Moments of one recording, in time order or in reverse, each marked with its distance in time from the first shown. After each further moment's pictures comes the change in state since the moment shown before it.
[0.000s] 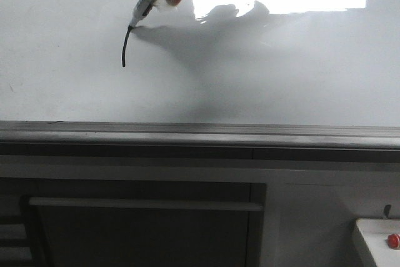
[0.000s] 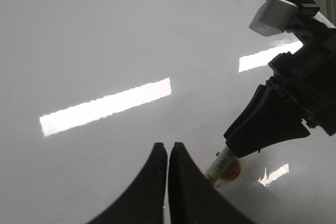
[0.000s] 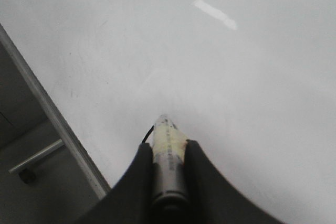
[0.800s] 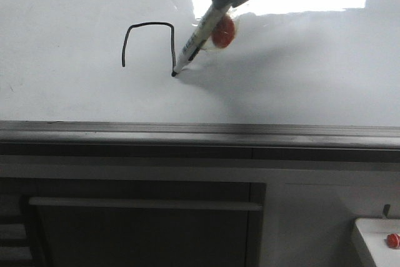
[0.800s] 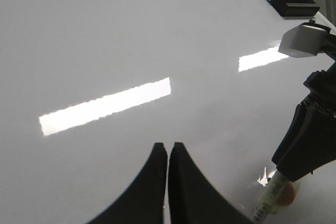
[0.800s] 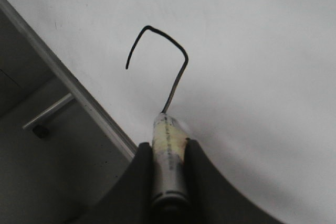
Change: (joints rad) left arm 0.000 0.000 0.000 0.000 0.001 0.000; right arm -0.062 -0.079 0.107 0.023 0.153 0.013
